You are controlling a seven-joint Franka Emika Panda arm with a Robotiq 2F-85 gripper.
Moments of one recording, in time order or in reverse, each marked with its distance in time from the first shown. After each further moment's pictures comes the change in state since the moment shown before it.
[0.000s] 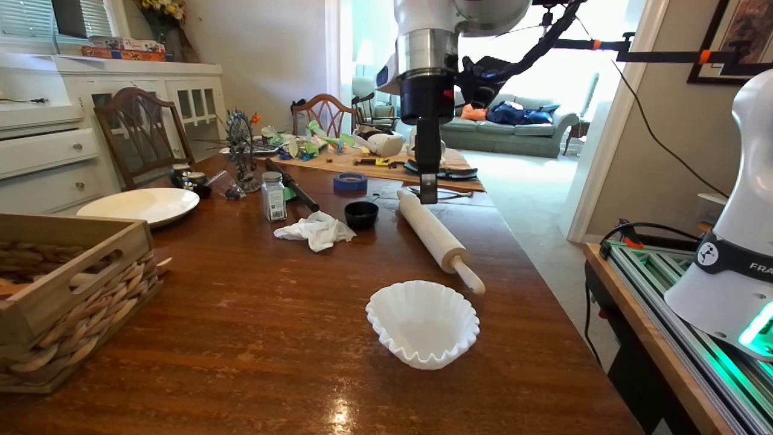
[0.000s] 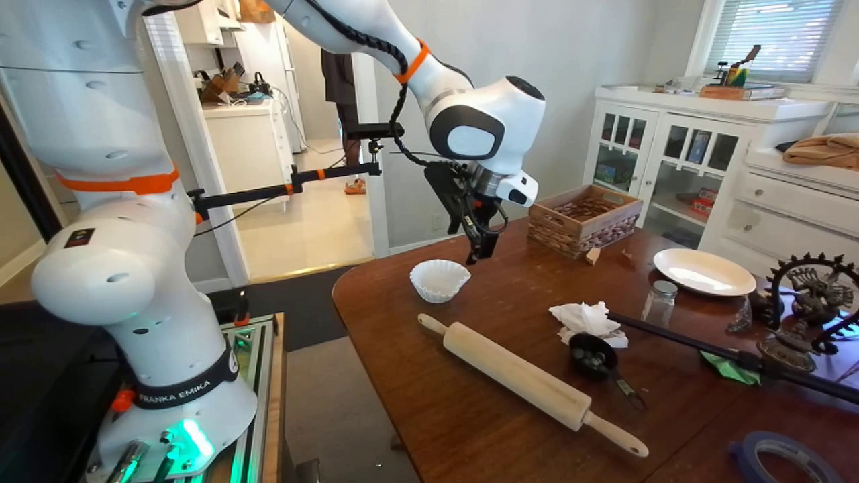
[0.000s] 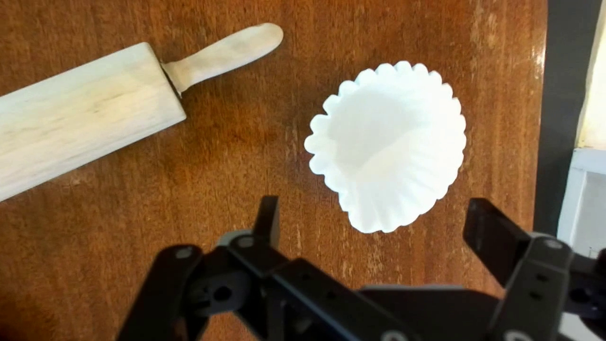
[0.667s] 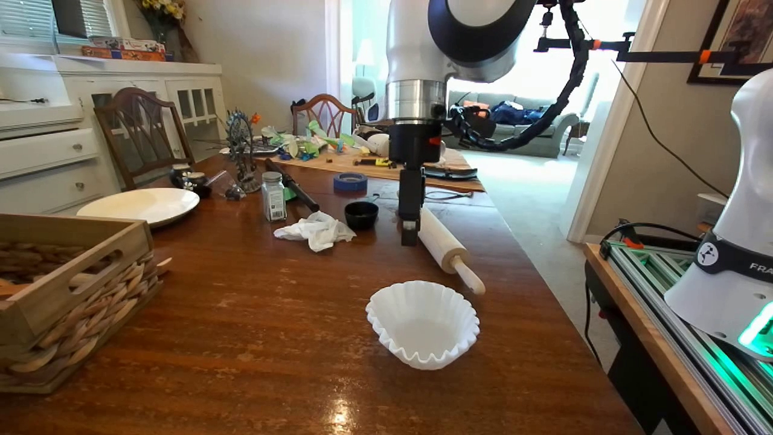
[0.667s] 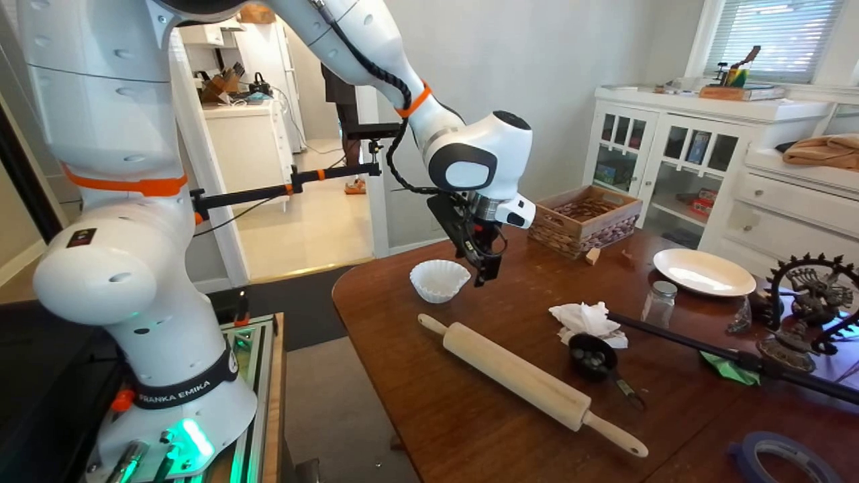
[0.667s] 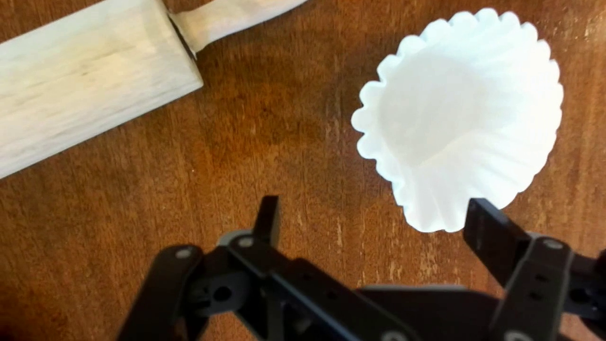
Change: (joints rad) arm 0.013 0.109 0.027 -0.026 -0.063 0.218 0.055
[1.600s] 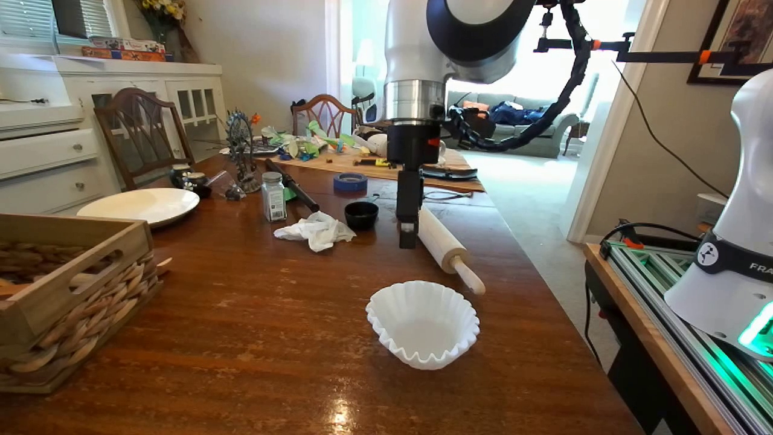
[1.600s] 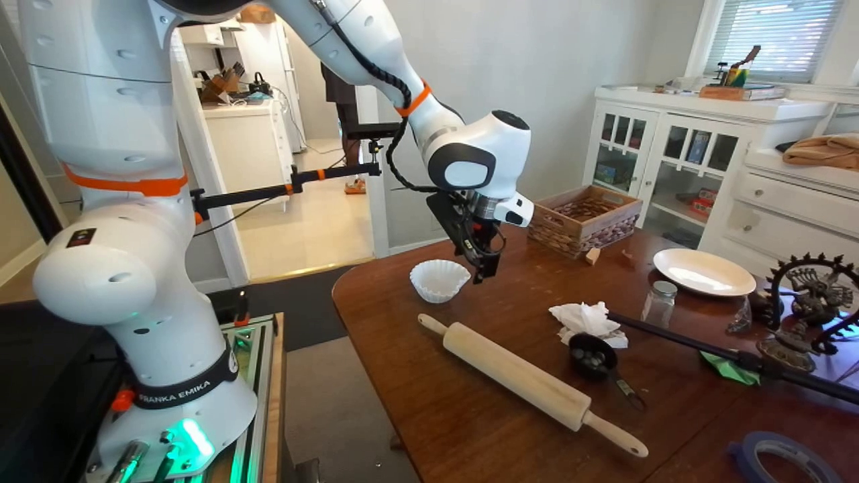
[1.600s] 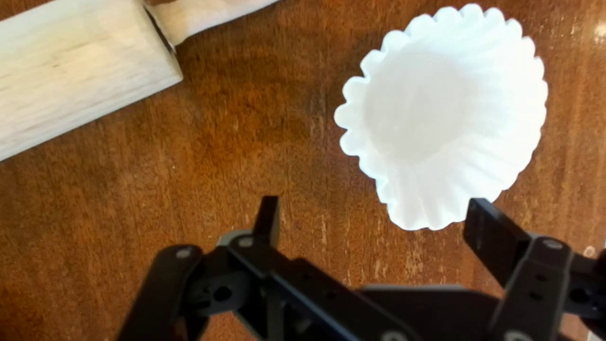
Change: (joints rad) arm -0.002 0.006 0.017 0.006 0.019 0.003 -0.007
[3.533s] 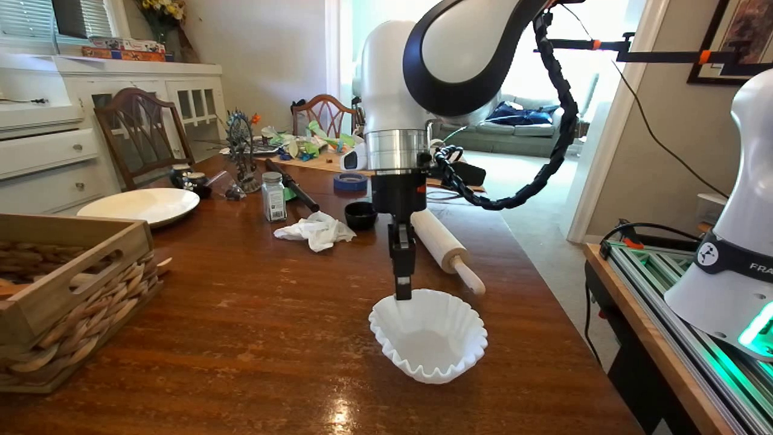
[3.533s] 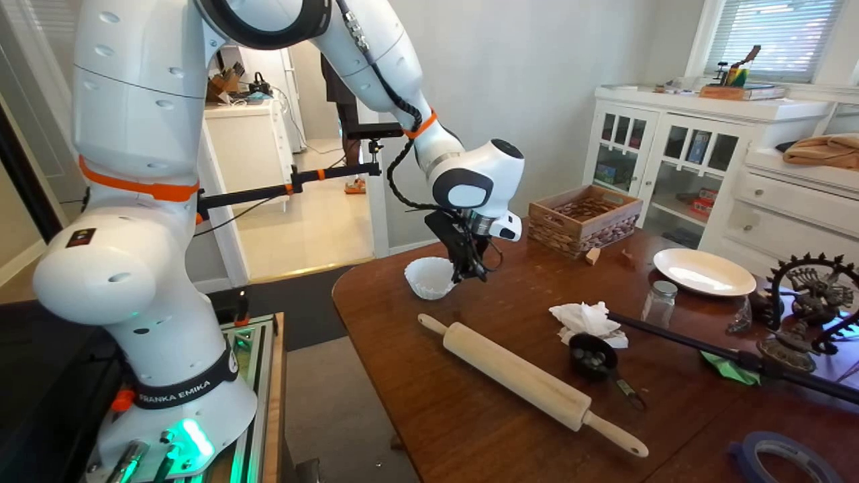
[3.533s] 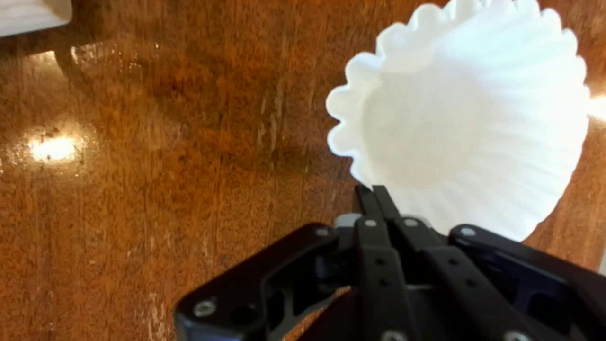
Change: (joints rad) arm -0.003 0.164 0.081 0.077 0.002 0.027 -0.122
